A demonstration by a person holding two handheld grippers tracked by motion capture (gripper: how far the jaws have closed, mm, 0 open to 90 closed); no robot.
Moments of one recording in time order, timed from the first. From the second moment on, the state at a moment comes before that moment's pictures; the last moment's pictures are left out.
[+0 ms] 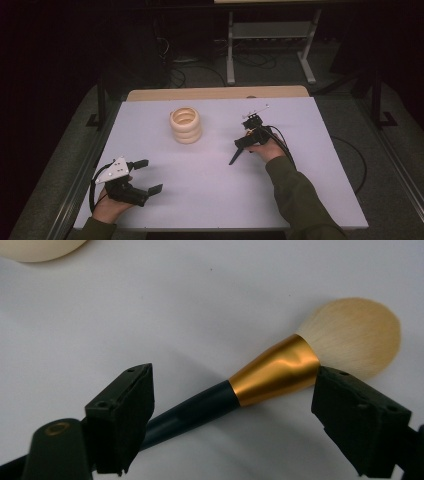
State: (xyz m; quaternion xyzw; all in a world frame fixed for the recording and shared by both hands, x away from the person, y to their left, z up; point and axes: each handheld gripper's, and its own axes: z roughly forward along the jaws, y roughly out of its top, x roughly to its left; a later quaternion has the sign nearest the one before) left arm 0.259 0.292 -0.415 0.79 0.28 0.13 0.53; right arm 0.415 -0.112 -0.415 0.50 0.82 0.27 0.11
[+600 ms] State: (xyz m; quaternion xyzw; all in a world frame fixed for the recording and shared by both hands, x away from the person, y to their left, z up) left arm 0.259 0.292 -0.416 0.79 0.28 0.13 0.53; right arm 0.418 -0.108 -0.422 0.52 0.81 0.25 0.10
